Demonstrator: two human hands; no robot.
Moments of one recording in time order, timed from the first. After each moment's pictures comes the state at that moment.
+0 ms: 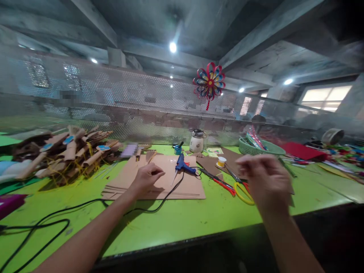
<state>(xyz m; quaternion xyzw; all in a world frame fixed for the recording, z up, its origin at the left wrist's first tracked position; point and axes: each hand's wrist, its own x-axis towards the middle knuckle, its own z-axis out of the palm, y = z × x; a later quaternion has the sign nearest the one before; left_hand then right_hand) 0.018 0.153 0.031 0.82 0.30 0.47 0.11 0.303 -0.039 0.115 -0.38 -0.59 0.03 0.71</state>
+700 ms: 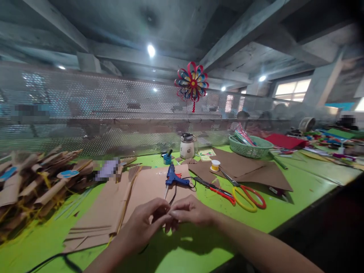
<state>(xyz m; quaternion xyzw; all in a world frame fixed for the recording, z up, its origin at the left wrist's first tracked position) 0.043 0.108 0.037 0.87 0.23 0.27 0.35 0.239 0.057 0.031 -0.30 -0.62 0.61 0.40</state>
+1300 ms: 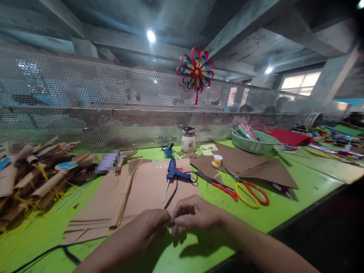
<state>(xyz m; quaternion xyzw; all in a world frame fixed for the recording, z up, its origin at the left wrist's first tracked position) 0.033 0.097 0.043 0.91 0.25 0.07 0.32 0.243 0.041 0.033 -0.33 -0.62 0.61 0.37</state>
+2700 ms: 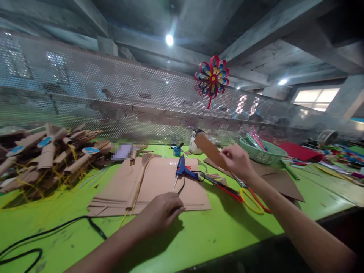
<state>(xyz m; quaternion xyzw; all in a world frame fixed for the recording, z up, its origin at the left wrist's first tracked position) 0.043 0.092 0.034 0.94 0.18 0.25 0.16 0.348 0.081 0.112 -0.64 -0.66 -0.23 0.33</state>
